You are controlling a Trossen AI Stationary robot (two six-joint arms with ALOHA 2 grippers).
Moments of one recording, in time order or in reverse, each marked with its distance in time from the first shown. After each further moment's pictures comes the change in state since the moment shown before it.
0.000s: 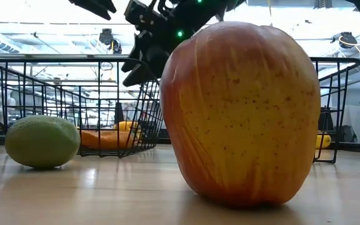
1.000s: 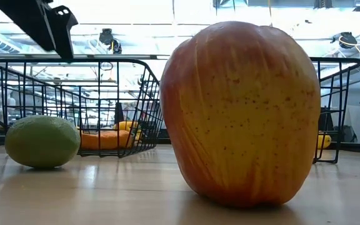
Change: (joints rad) left arm -0.265 0.283 -0.102 0.017 0.373 -0.242; right arm 0.361 -0.394 0.060 -0.635 0.010 0.742
